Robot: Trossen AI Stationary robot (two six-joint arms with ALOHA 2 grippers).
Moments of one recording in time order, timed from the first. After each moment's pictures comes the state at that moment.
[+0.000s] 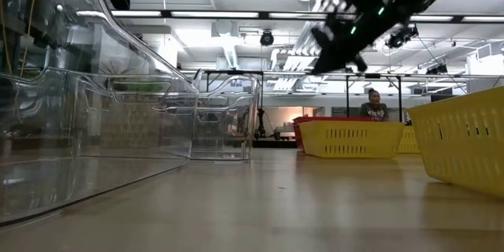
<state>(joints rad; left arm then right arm) -0.01 0.56 0.36 0.41 -0.26 -0.31 -0.50 1.28 0.76 0.06 0.21 0.27</state>
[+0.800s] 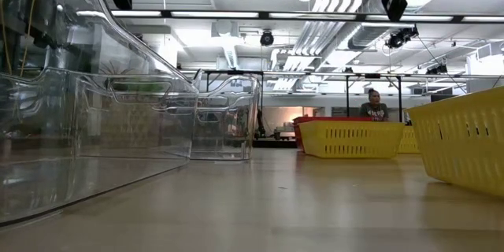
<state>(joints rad) 0.06 0.56 0.36 0.41 -0.21 -0.23 0.09 0.71 0.57 -0.01 0.21 0.33</state>
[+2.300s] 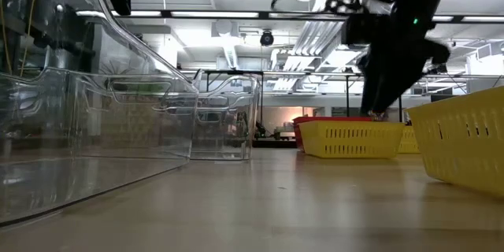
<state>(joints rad) 0.08 0.56 0.36 0.38 -0.25 -0.23 0.05 1.36 0.81 -0.63 0.18 0.06</state>
